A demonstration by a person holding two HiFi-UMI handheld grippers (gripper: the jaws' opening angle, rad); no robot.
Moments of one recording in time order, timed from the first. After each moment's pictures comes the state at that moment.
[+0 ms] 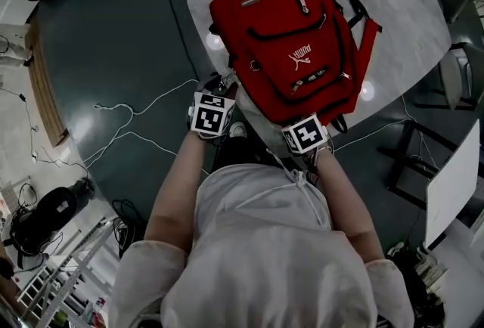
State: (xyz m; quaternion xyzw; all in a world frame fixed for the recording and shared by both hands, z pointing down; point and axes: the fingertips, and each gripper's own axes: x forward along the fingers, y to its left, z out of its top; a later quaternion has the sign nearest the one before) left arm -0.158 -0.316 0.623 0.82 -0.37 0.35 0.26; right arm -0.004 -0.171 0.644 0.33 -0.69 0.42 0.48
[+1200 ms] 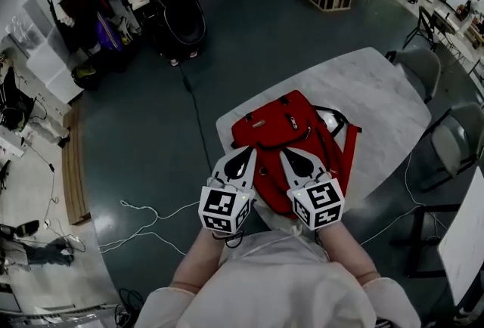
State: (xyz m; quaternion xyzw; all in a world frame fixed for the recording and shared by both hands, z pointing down) left arm -0.102 -0.322 0.294 0.90 -0.43 0.05 0.05; right arm -0.032 -0.308 0.304 0.50 -0.86 0.09 0.07
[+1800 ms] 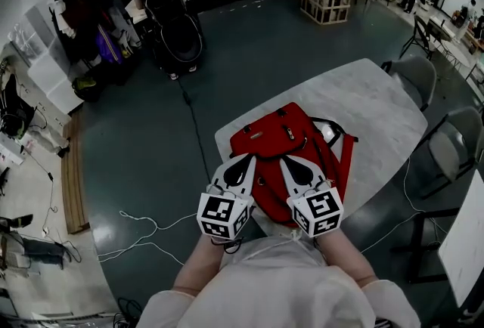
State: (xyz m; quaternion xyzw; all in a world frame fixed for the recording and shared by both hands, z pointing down) left arm -0.092 -0.322 0.280 0.91 -0.42 0.03 0.04; right arm -0.021 -0.305 0.287 0.51 -0.86 0.06 0.05
